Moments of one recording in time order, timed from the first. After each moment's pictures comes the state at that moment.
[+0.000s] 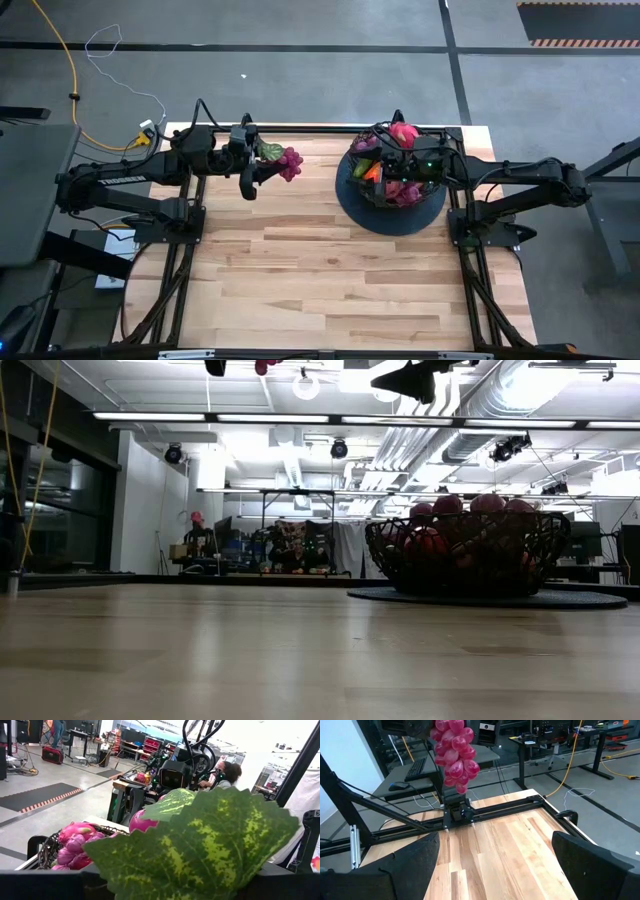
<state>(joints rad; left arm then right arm) 0.29 0.96 0.91 0.06 0.08 -0.29 -0.13 1.13 0.94 0.04 0.01 0.13</state>
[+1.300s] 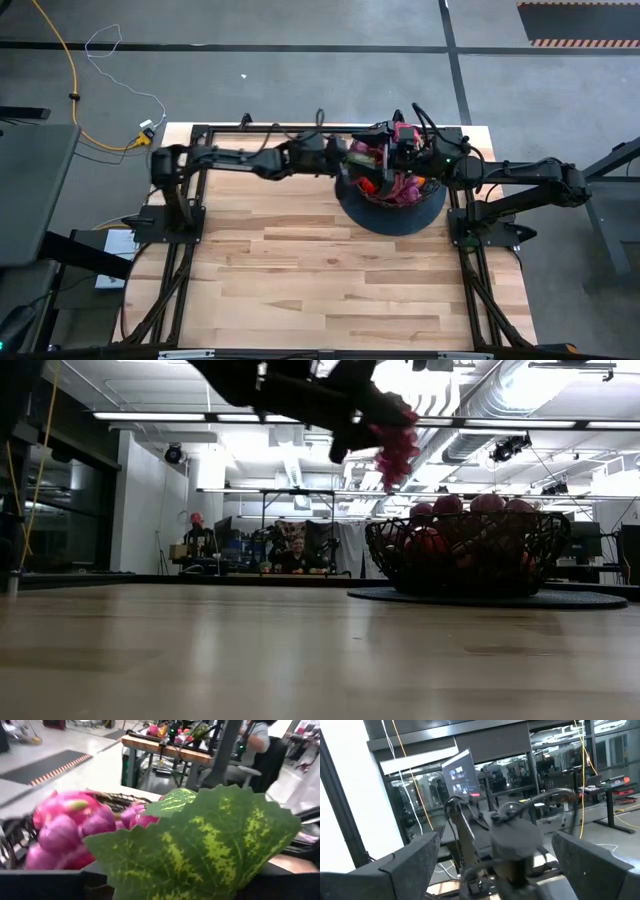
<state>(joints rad) 0.34 1.84 1.31 0.31 0.13 -0.15 -0.13 1.13 0.93 0.41 0.01 0.20</state>
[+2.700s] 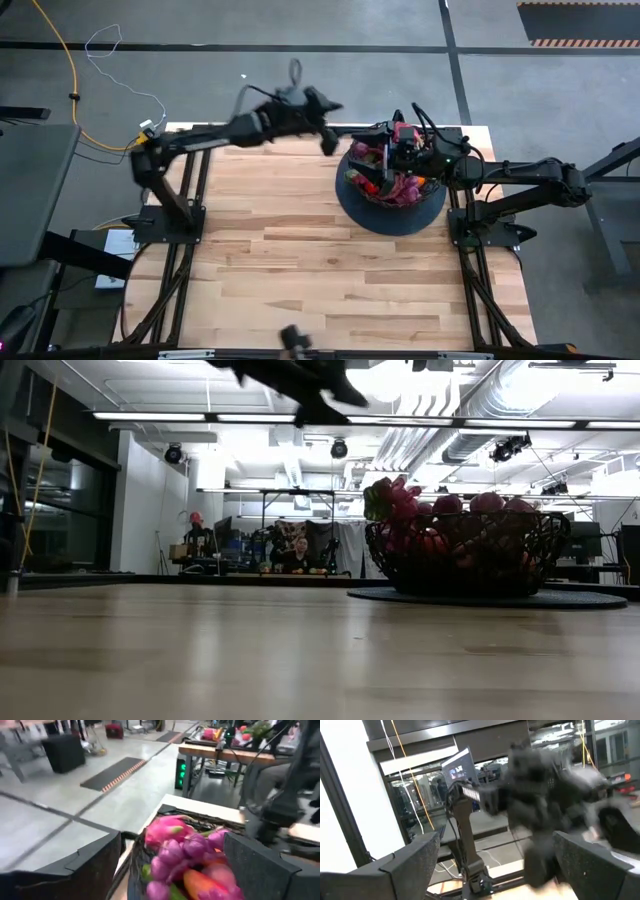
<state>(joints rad) 0.51 1.68 1.48 -0.06 0.02 0.01 -0.13 1.13 0.94 0.40 0.01 0.22</state>
